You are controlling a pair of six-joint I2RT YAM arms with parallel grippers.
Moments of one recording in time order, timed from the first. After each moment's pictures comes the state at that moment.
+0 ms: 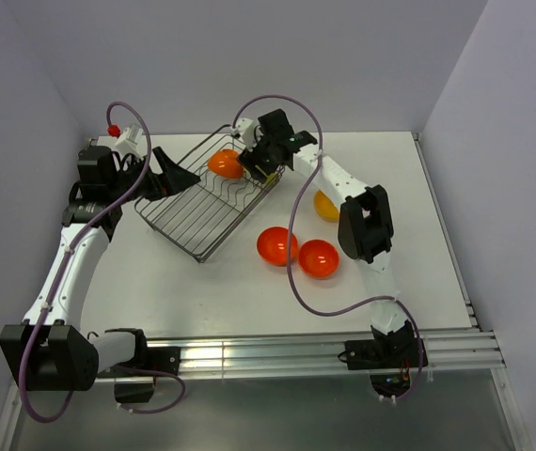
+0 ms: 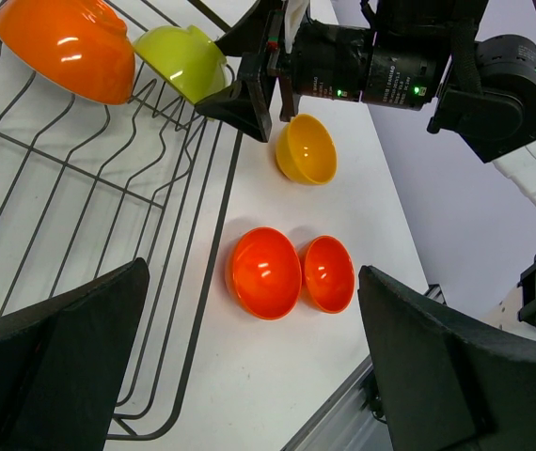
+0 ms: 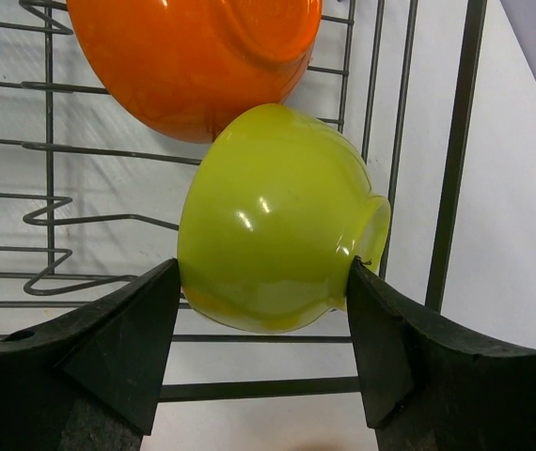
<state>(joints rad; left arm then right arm) -0.03 1.19 1.09 -0.26 0.69 -0.52 0.51 2.27 2.12 -0.65 -0.16 -0.47</state>
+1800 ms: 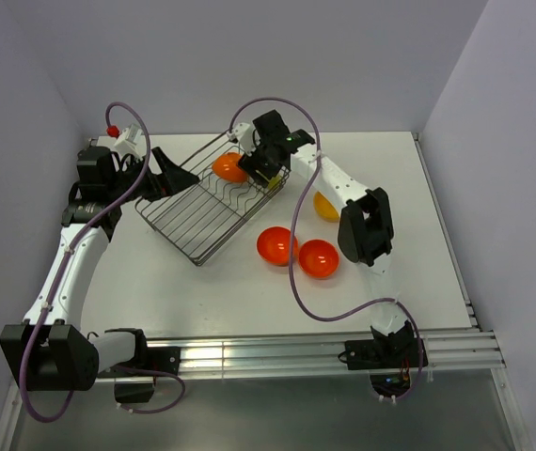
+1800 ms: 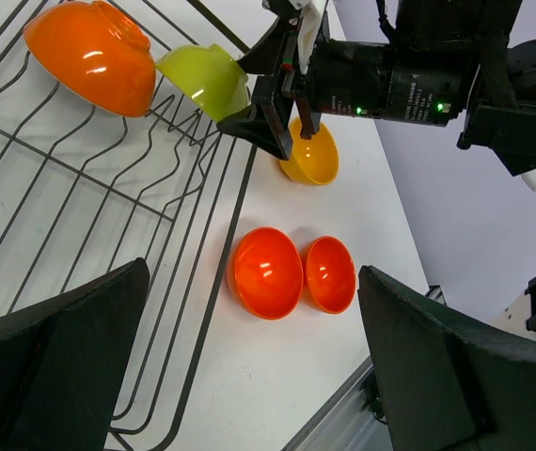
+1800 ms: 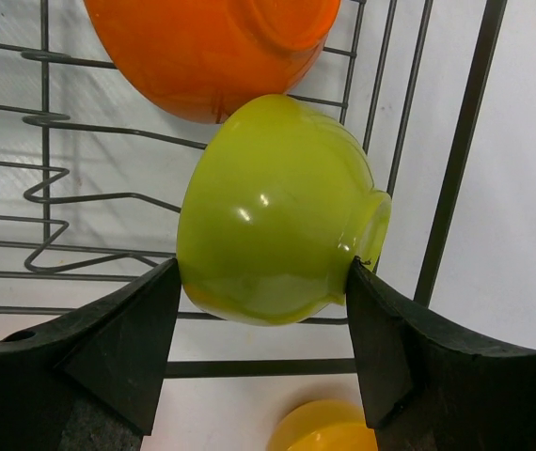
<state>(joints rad) -0.03 1.19 1.08 -0.26 0.69 -0.52 0.55 2.24 2.14 -0.78 -0.07 -0.47</state>
